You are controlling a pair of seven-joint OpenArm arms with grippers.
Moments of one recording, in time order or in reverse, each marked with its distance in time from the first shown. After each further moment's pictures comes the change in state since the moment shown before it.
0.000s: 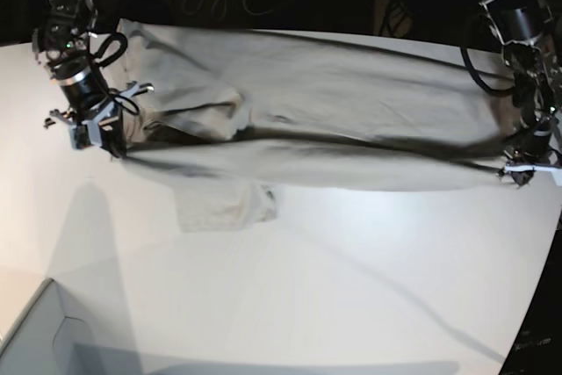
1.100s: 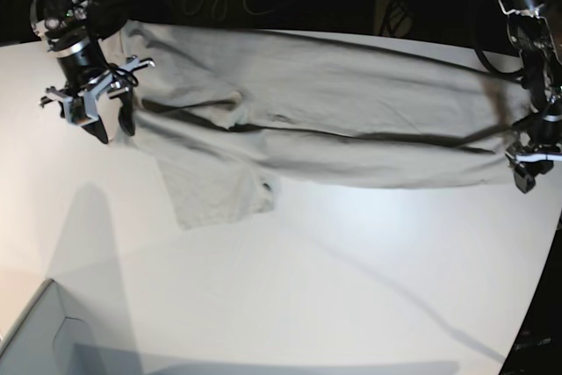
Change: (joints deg) left arm 8.0 -1.0 0.3 12.3 -7.5 0.0 0.3; right arm -6.4 -2.8 2.2 7.5 -0.1 2.1 2.6
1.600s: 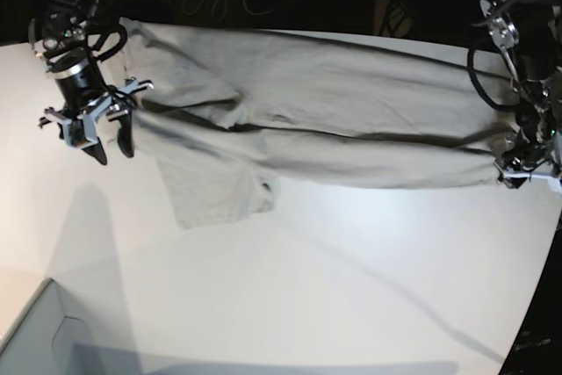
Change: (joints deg) left arm -21.0 -3.8 -0.3 -35.8 15.5 0.3 -1.2; right arm 4.3 0.0 -0.2 -0.4 -0.4 0.2 -2.9
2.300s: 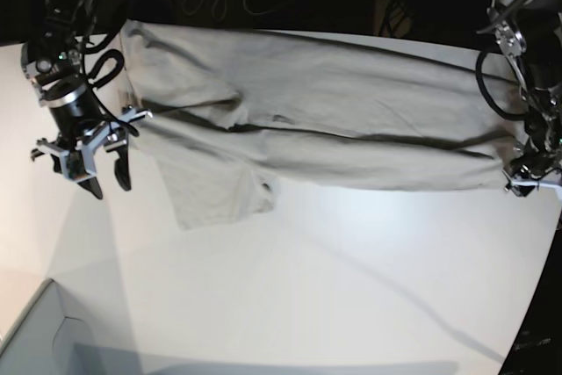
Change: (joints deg) left arm -1.1 -1.5 0.1 1.8 1.5 -0.1 1.2; right arm 4.6 -0.2 -1.4 6.7 -0.2 0.0 -6.0
